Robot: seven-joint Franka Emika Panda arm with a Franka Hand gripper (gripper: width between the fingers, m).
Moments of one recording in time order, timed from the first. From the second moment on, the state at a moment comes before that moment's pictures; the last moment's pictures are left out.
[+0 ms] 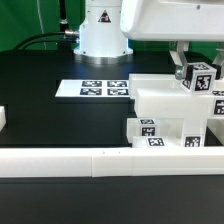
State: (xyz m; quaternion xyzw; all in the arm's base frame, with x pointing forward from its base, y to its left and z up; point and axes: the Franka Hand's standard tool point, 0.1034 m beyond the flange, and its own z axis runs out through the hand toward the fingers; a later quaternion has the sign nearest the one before) arm 0.654 0.070 0.119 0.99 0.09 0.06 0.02
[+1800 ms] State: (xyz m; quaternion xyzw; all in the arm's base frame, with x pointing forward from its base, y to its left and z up) arm 0.648 0.071 0.118 0.79 -0.60 0.06 -0.07
